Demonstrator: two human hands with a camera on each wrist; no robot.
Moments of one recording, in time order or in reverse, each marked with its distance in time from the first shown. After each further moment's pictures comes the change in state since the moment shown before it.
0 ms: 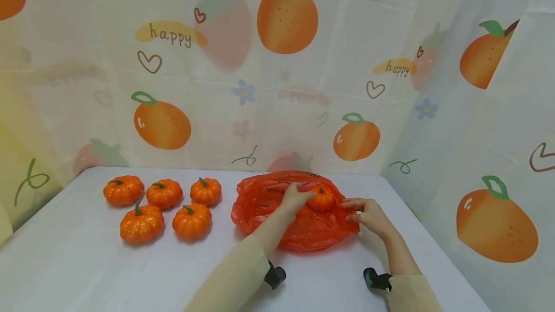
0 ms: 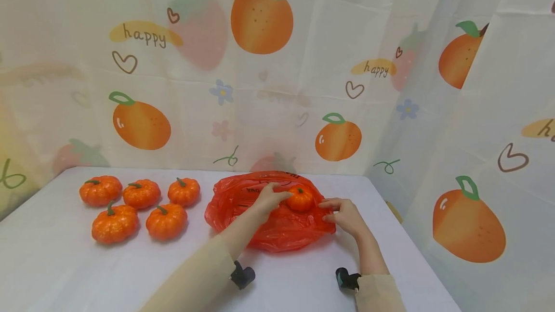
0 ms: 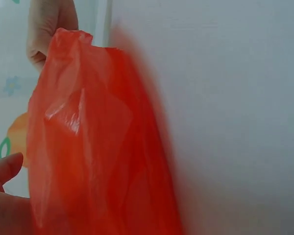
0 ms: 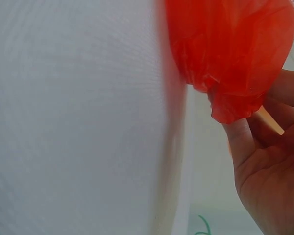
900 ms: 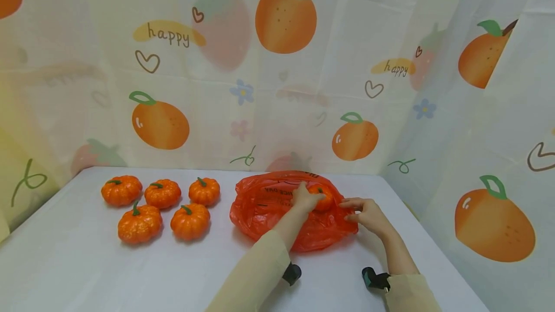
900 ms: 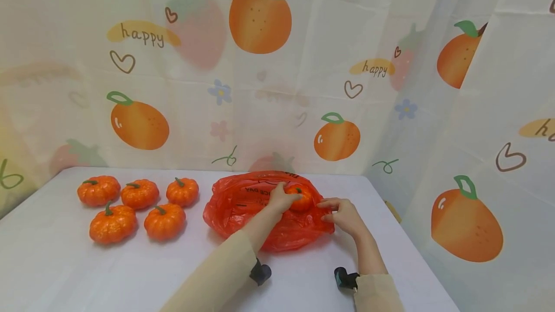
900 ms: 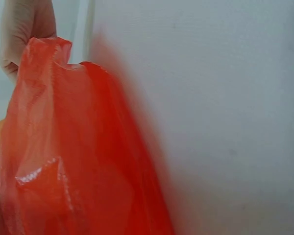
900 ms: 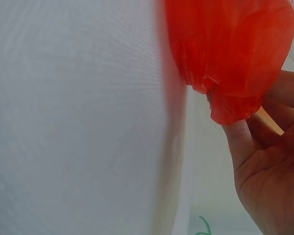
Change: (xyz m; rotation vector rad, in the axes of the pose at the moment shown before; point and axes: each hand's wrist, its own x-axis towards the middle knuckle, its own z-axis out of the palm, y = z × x) left_hand 0.014 -0.001 0.036 0.150 0.154 -0.017; right_hand 0.000 -0.002 0.000 -0.028 0.004 -0.019
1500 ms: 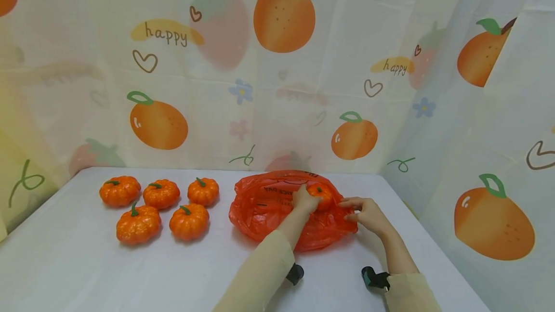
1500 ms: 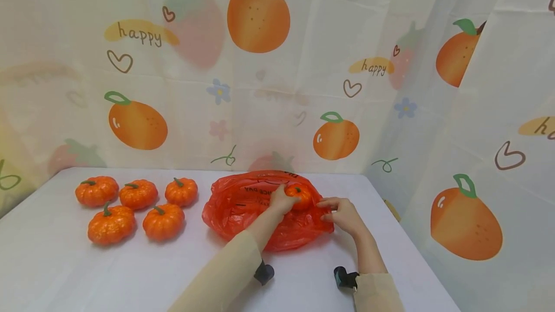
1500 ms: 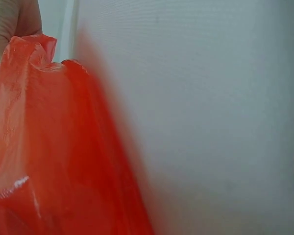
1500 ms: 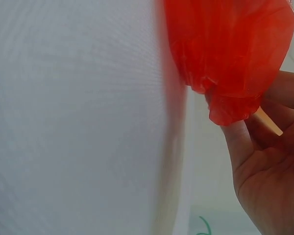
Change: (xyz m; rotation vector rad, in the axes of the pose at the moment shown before) left_hand 0.006 -0.006 0.009 0.074 0.053 0.035; right_hand 0.001 0.003 0.000 -0.024 -0.001 -0.007
